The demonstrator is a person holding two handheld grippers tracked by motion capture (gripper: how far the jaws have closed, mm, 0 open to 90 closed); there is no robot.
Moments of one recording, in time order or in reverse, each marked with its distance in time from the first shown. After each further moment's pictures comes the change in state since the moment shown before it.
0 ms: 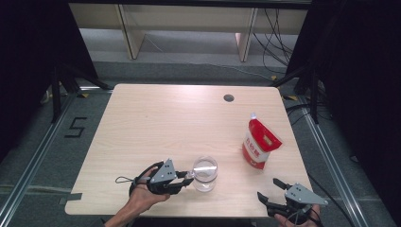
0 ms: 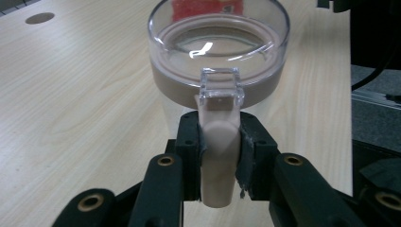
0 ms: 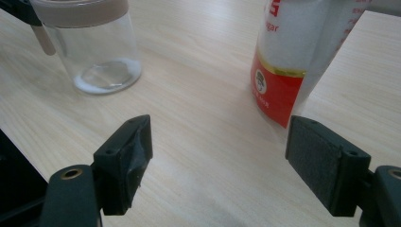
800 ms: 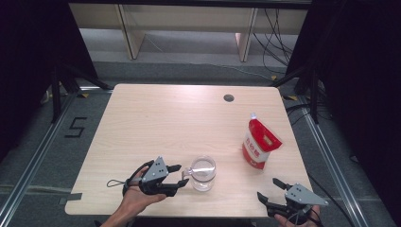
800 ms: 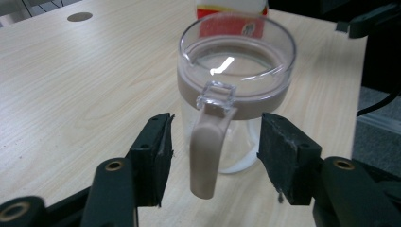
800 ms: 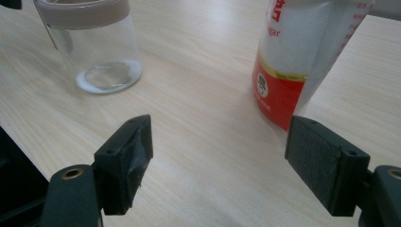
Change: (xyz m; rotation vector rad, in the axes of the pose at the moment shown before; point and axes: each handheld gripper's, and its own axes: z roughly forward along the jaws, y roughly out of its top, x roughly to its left) left arm -0.003 0.005 -0.026 -0.043 0.064 -0.098; right arm 0.002 0.001 -0.001 -0.004 0.002 0.000
